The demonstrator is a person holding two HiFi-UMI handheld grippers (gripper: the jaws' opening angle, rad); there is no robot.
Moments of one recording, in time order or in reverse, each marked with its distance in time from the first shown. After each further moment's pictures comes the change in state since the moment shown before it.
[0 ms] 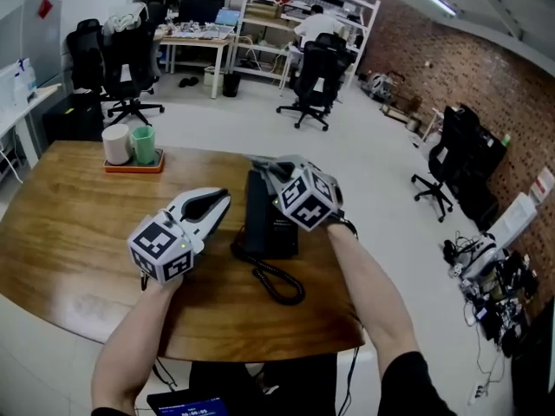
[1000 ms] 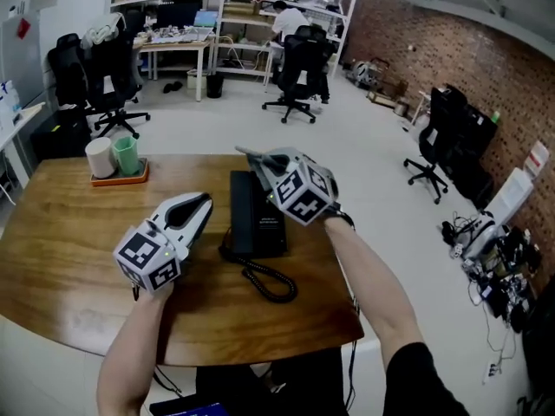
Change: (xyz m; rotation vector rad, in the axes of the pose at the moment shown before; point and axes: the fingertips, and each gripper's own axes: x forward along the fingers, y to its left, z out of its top) left arm -0.005 0.000 -0.004 -0.011 -0.005 -0.006; right arm -0.014 -0.017 -0.010 0.027 -0.031 -0.051
